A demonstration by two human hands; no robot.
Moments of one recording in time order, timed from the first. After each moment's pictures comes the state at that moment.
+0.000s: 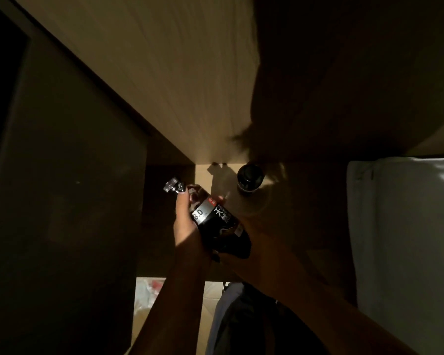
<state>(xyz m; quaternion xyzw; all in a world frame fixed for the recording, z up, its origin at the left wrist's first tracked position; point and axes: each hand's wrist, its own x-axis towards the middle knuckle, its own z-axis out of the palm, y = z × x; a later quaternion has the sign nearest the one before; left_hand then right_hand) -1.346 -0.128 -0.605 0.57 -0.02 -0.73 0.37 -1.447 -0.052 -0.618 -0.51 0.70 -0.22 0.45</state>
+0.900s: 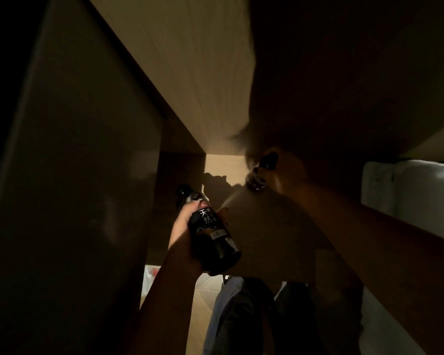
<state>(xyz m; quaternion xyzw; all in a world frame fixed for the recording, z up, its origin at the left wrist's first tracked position) -1.296 -0.121 -0.647 0.53 0.05 -0.79 0.32 -1.498 -0.175 -0.680 -0.44 0.80 -0.13 0.38</state>
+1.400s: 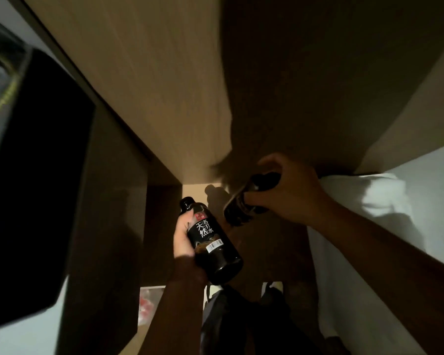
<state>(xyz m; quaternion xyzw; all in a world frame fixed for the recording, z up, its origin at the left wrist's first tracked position) -1.341 -0.101 -0.555 0.50 0.02 -0.79 0.34 -1.518 -0.096 -0.463 -0.44 0.78 -0.26 0.36</state>
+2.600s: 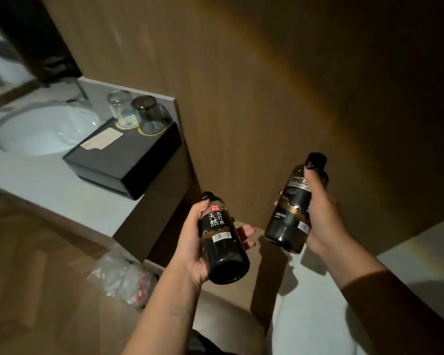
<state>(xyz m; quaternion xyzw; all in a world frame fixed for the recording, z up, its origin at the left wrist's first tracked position) -1.401 0.071 -0.311 0.37 0.00 -0.83 0.41 -1.597 0.049 -0.285 -0.20 0.59 -0.52 0.59</state>
